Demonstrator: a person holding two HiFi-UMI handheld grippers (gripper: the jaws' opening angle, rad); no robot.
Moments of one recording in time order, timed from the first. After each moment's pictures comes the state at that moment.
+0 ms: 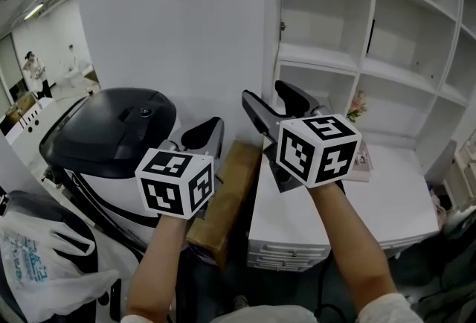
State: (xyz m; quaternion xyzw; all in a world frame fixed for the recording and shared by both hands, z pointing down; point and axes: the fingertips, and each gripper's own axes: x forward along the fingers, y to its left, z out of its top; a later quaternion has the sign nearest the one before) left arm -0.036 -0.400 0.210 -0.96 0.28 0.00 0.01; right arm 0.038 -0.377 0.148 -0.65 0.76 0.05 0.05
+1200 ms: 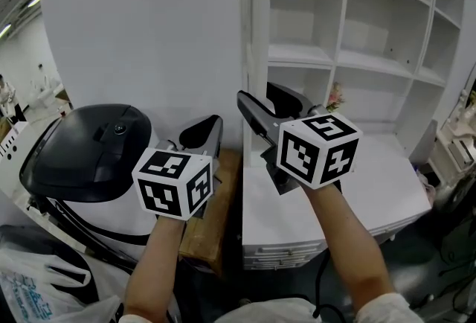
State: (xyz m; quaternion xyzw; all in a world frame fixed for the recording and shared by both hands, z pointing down) left arm 0.009 -0.406 0.202 -0.98 0.20 0.01 0.02; right arm 0.062 -0.374 0.145 -0.67 0.74 0.05 0.05
